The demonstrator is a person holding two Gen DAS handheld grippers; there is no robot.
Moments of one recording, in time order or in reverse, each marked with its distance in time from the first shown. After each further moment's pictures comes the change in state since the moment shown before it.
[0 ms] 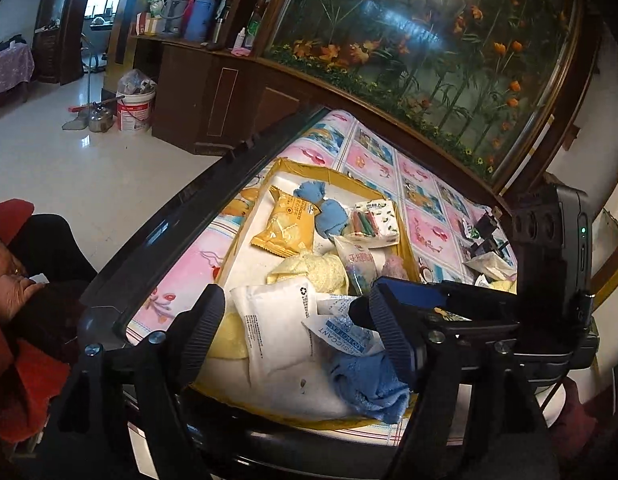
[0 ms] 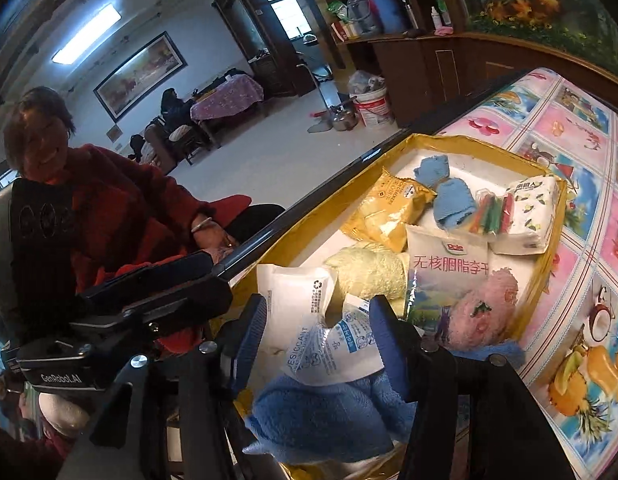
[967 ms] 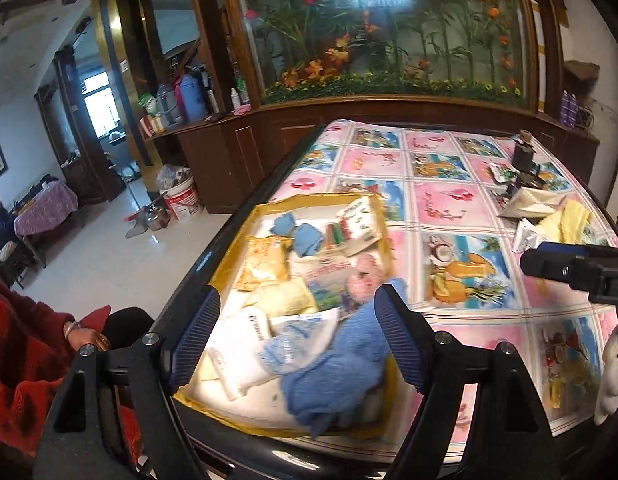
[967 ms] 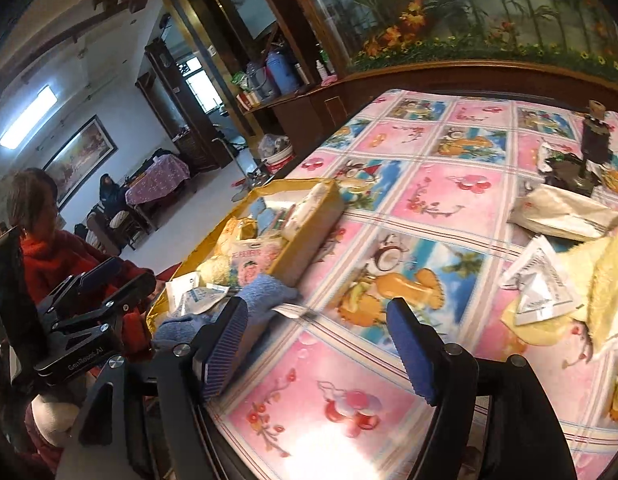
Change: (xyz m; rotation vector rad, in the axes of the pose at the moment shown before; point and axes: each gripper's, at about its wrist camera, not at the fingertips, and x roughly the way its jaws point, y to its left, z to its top) left arm 0.006 -0.143 -0.026 0.418 -0.097 0.355; right arm -0.174 -0.122 -0.094 0.271 -0.256 -0.241
